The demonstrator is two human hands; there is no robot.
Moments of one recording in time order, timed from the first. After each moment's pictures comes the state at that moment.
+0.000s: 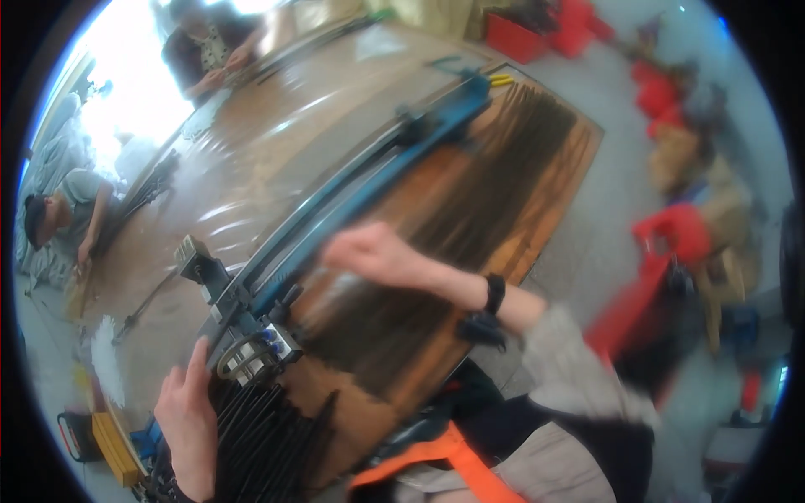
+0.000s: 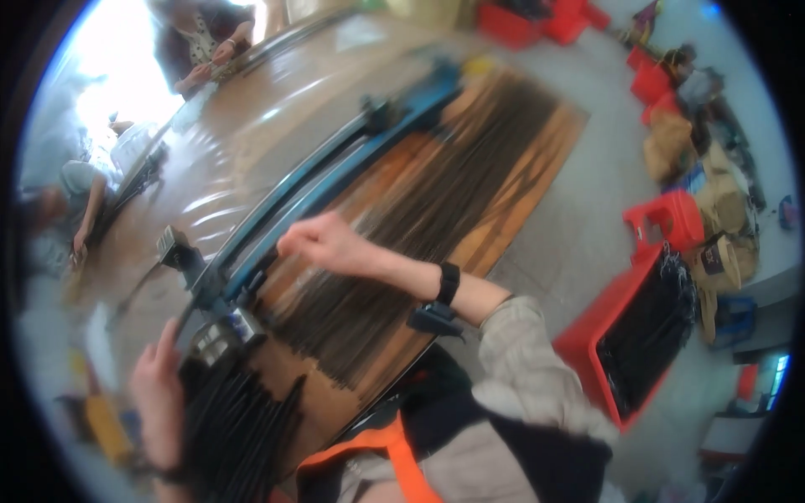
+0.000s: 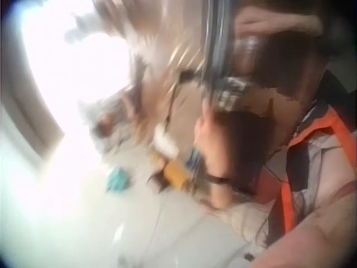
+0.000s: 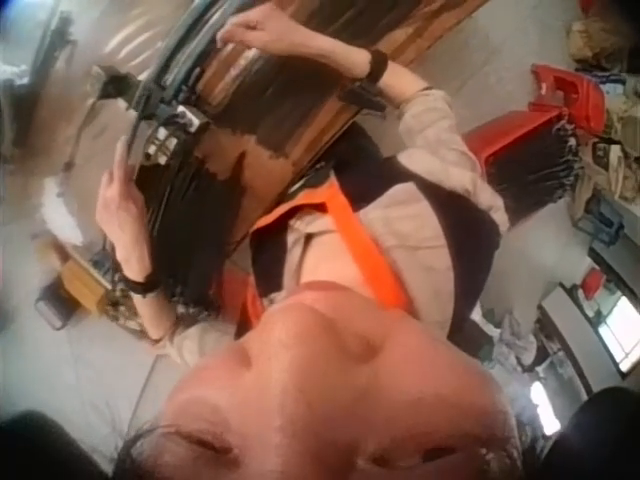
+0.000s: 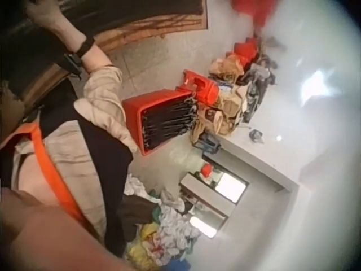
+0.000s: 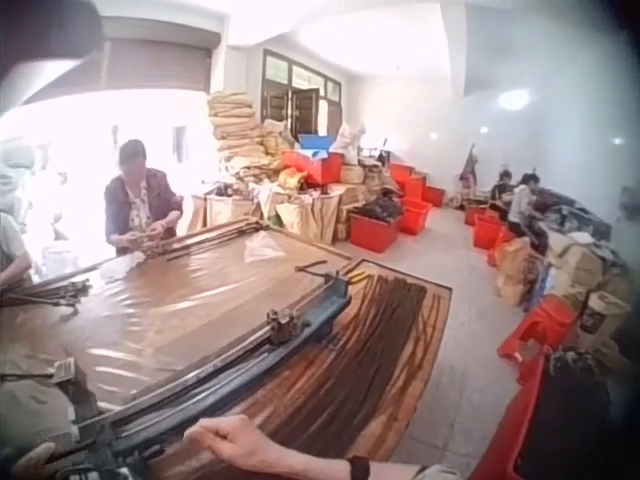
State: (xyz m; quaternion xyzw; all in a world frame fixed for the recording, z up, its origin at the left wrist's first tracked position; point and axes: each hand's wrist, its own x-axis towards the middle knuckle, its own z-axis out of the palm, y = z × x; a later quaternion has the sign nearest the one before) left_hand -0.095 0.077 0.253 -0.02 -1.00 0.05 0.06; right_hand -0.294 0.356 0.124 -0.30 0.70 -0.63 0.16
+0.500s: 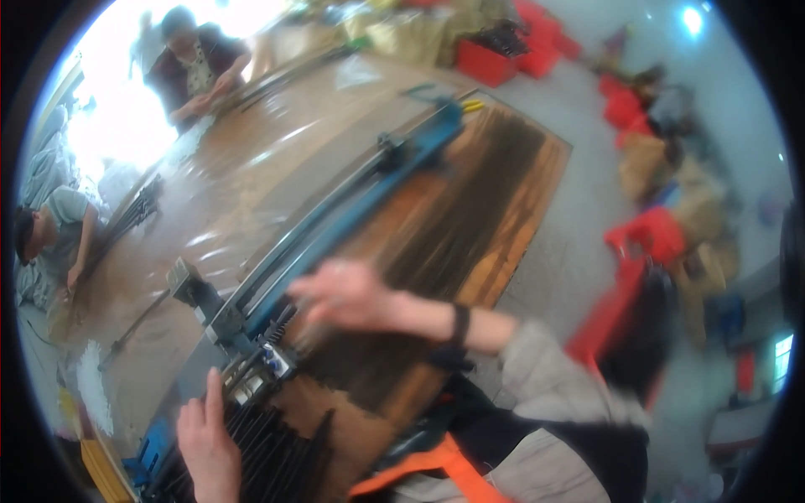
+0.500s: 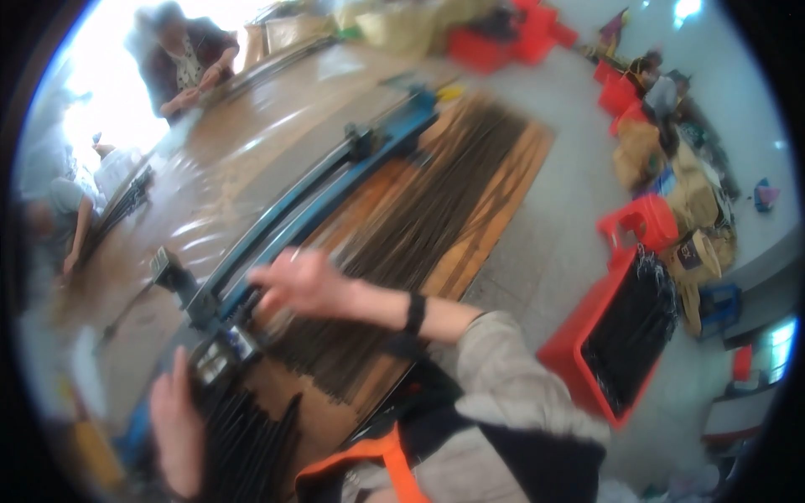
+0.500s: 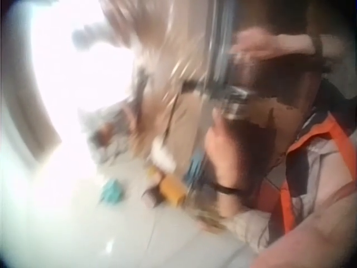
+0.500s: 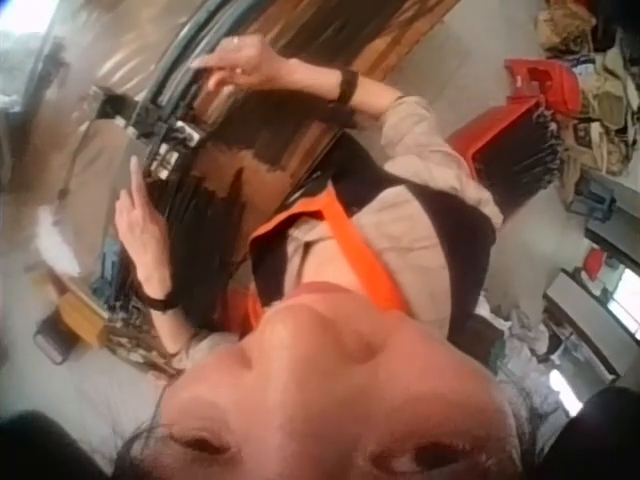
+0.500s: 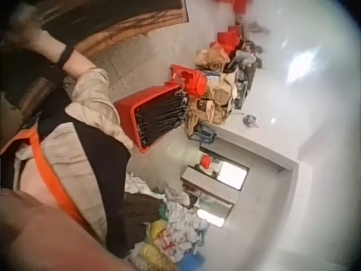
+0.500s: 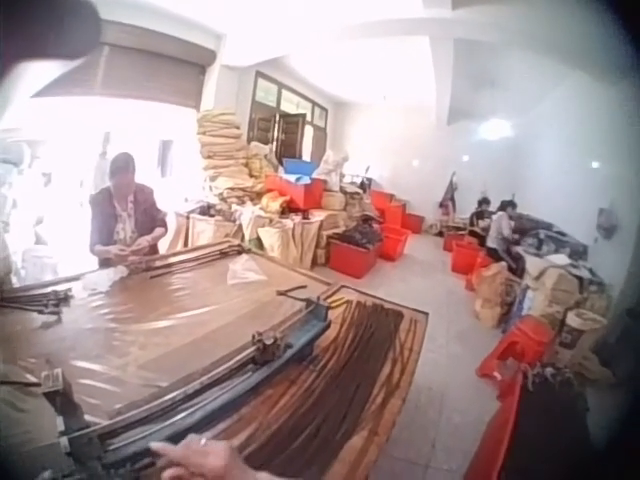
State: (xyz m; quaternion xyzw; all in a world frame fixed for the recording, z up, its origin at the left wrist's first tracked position) left_hand -0.075 0.075 0.226 -0.04 -0.99 0.00 0.11; right_hand -0.261 0.320 0.110 -0.48 0.68 -0.50 -0.26
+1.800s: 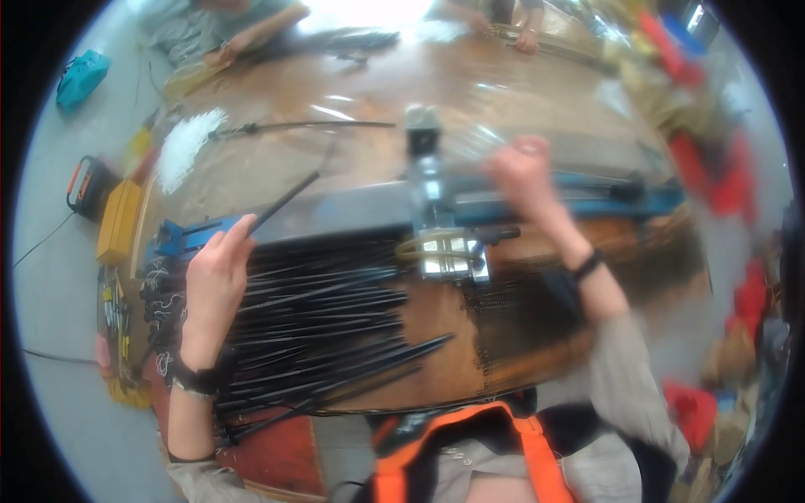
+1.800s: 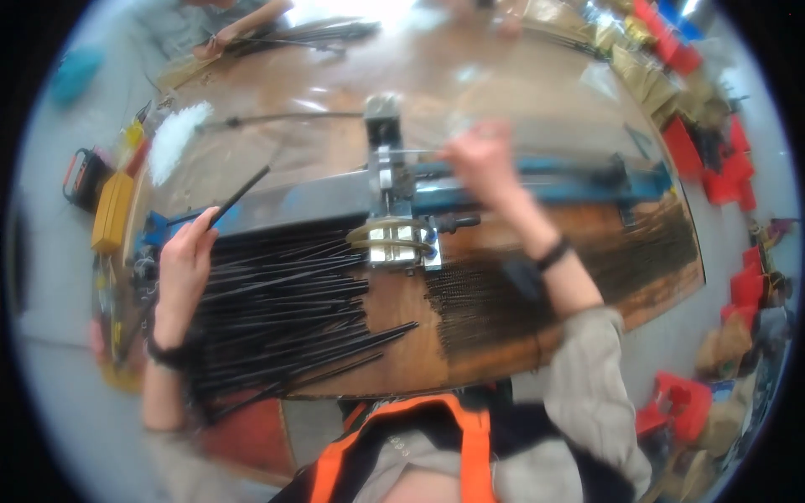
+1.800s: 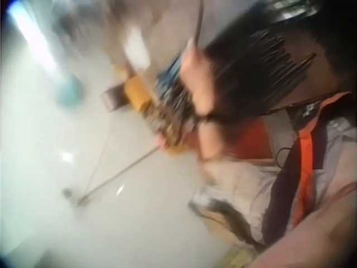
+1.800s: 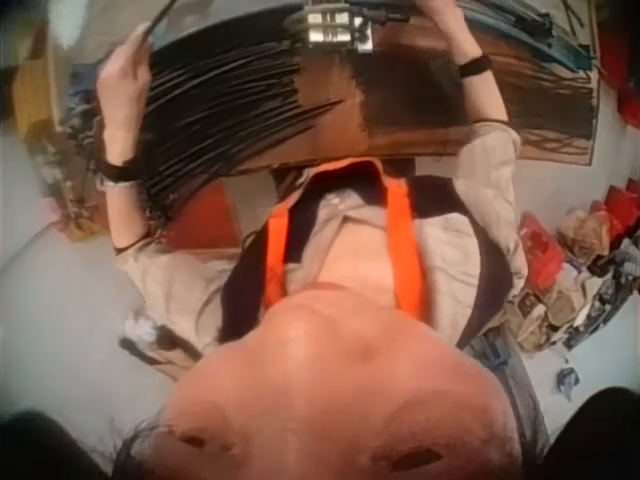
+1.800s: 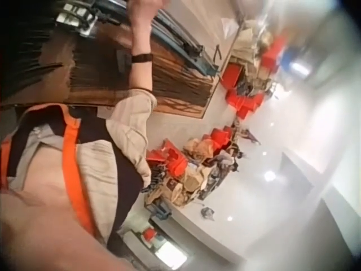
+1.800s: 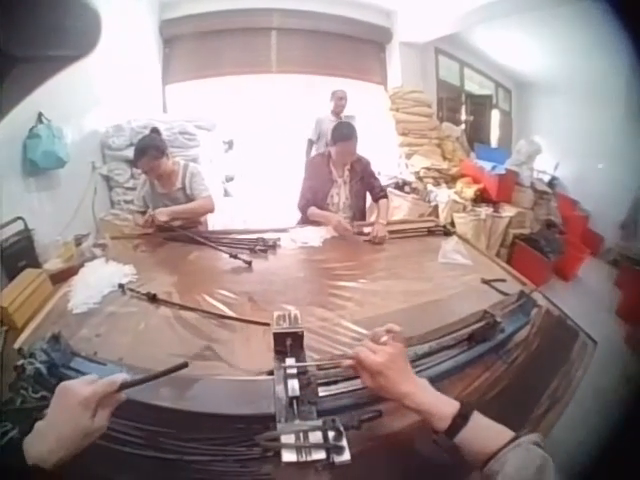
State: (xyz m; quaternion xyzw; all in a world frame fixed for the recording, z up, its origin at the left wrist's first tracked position) left_hand 0.045 0.045 0.296 0.15 -0.96 -0.08 0.20; right_hand -0.312 0.336 0.194 -0.57 0.74 -0.20 -0.30
